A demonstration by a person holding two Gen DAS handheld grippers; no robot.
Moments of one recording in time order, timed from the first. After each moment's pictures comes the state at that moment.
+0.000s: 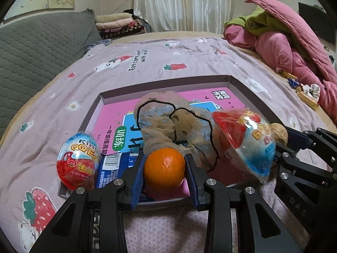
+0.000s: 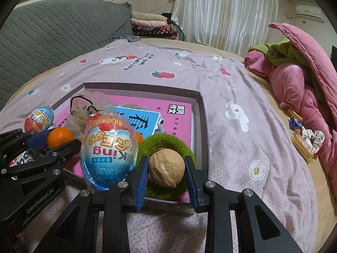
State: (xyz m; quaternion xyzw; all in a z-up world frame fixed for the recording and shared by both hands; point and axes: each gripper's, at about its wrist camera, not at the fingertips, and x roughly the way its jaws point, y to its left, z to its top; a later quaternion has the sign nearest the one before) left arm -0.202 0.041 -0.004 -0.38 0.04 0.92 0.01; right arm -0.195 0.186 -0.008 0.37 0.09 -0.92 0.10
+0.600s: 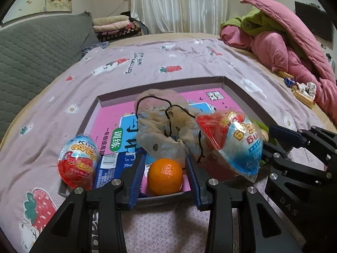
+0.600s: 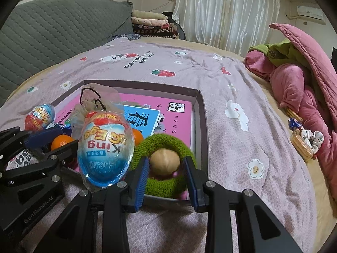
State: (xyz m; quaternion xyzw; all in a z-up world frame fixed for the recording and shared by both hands) left arm -0.196 0.047 0.002 -0.37 0.04 0.93 0.01; right arm -0.191 0.187 -0.008 0.37 0.09 -0.92 0.10
